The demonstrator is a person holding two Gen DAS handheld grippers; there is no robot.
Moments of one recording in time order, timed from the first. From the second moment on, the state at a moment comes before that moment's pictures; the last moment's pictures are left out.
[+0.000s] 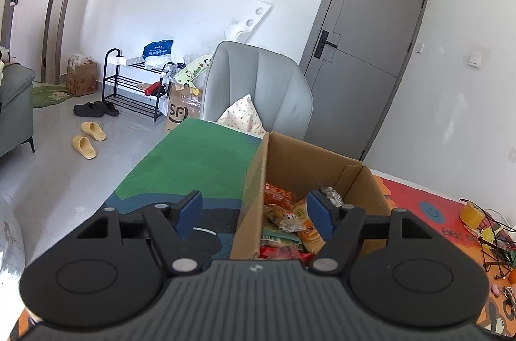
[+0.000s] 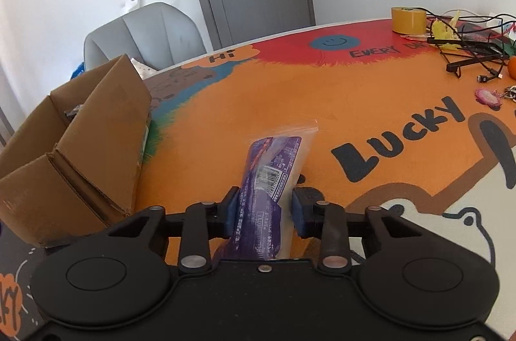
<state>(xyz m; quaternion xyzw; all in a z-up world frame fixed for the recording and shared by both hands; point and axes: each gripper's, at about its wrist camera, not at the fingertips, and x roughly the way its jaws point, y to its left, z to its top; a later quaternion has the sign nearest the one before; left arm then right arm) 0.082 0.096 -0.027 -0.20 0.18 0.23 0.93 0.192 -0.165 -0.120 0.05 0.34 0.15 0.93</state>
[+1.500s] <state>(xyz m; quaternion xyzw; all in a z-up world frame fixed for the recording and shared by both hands) 0.059 0.177 -0.023 -0.25 0.16 0.29 0.91 0.199 0.006 -0.018 0.01 0.23 0.37 0.90</state>
